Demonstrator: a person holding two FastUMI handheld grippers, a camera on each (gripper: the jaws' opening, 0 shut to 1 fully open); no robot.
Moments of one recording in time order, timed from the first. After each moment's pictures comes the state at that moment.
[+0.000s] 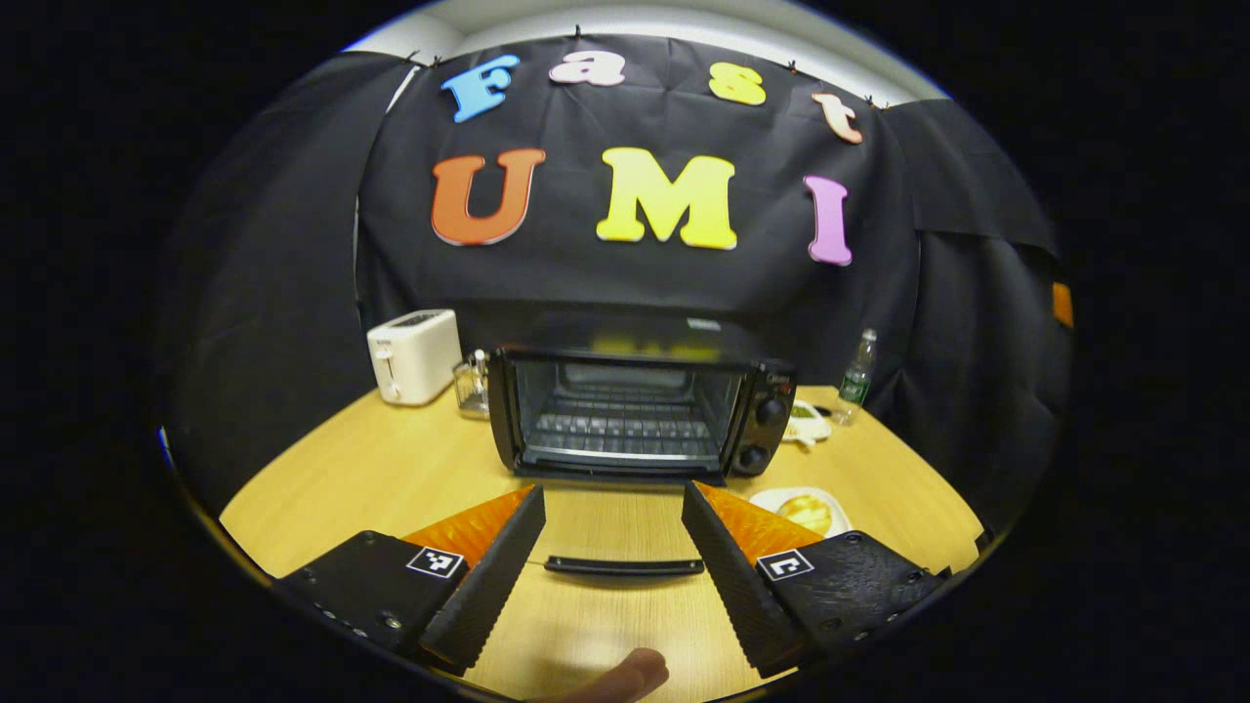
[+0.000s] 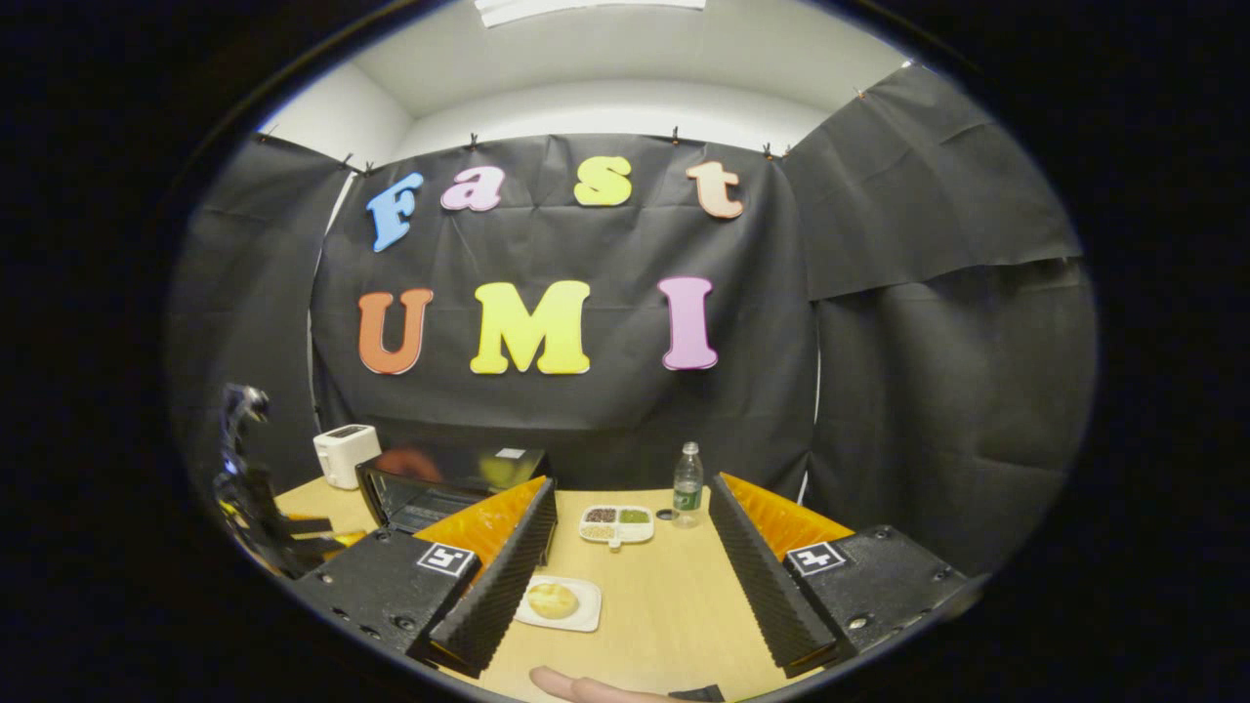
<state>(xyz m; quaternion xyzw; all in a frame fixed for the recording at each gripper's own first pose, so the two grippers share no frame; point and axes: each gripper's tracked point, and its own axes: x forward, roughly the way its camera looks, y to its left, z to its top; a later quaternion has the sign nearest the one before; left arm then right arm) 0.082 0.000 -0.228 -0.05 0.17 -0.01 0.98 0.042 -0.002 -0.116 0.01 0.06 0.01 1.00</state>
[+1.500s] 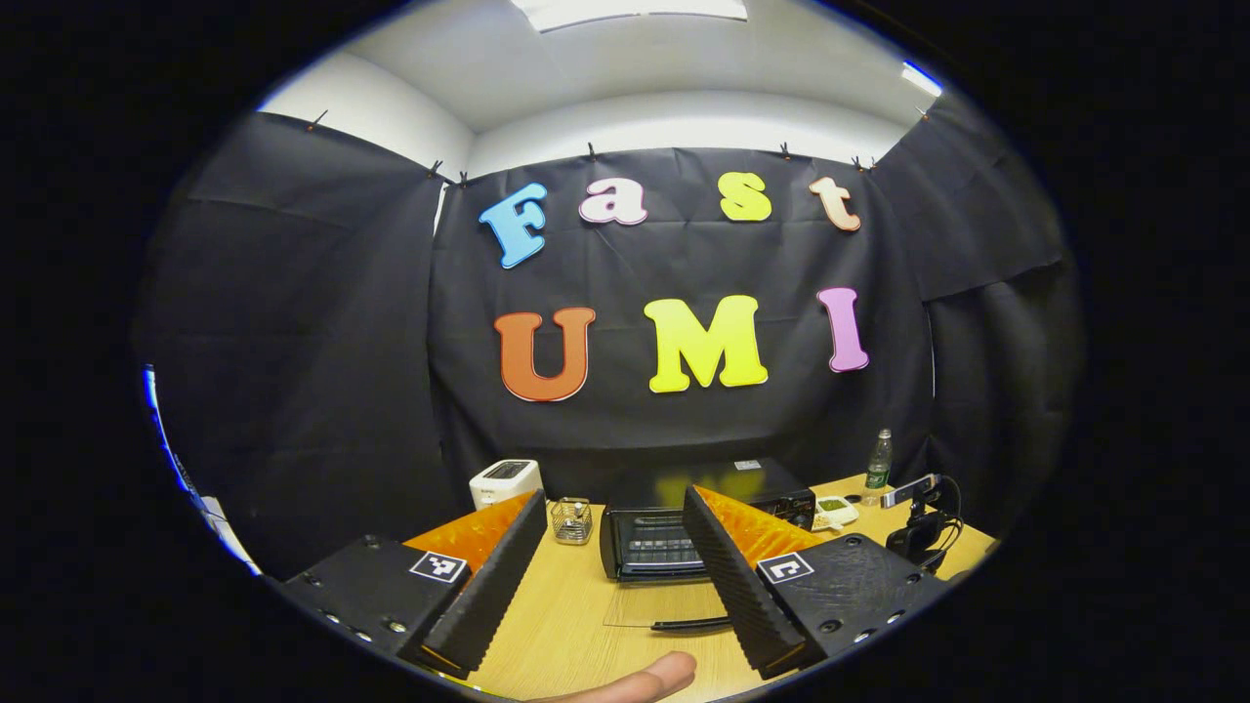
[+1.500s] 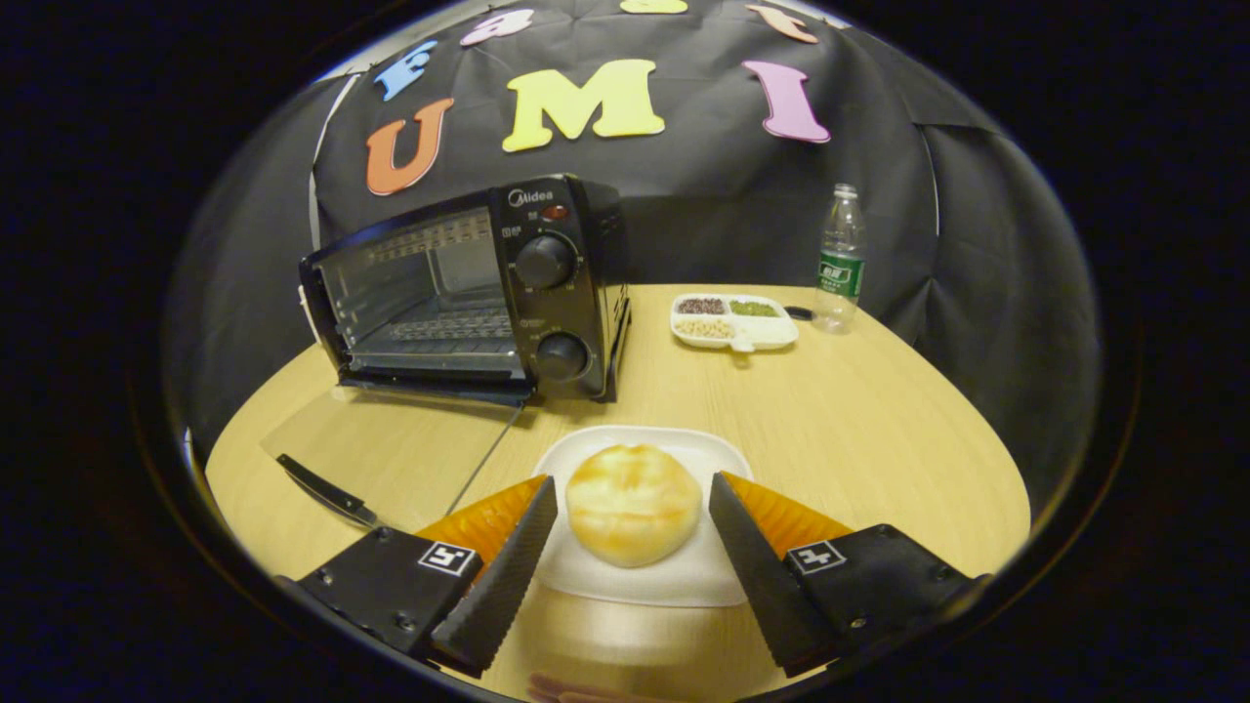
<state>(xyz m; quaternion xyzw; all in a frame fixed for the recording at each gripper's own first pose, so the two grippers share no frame) 0.023 0.072 -0.095 0.01 0.03 0.05 1.00 0.158 0.117 -0.430 0.01 0.32 0.09 0.94</state>
